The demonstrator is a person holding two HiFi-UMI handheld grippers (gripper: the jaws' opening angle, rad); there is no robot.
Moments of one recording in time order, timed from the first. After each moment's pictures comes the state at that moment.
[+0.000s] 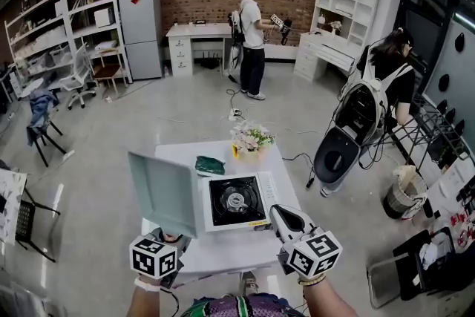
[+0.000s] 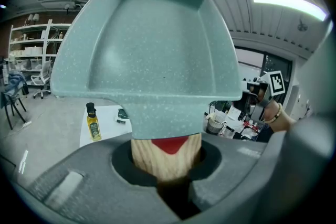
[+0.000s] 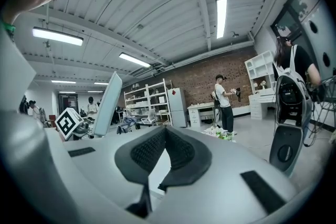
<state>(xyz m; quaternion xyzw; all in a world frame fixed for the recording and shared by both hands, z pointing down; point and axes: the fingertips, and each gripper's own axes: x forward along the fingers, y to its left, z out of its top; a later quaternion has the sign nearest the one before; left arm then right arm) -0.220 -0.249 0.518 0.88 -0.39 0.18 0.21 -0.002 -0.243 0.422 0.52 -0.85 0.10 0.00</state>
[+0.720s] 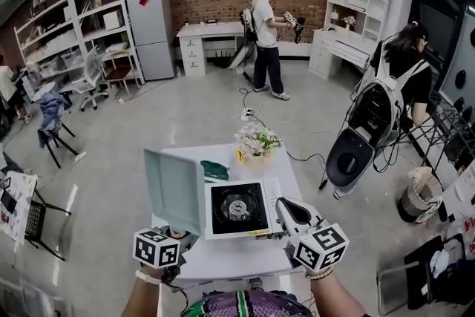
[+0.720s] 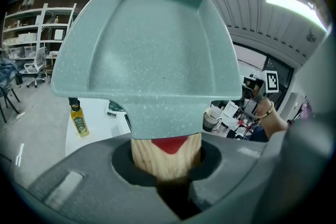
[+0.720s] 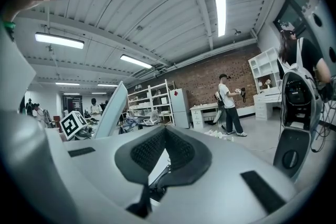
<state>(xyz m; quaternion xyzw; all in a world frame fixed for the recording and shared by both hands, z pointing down) -0.176 -0.288 0.545 0.87 -0.36 0.21 0.26 0.045 -0.301 0.425 0.49 -0.86 0.09 -0.01</state>
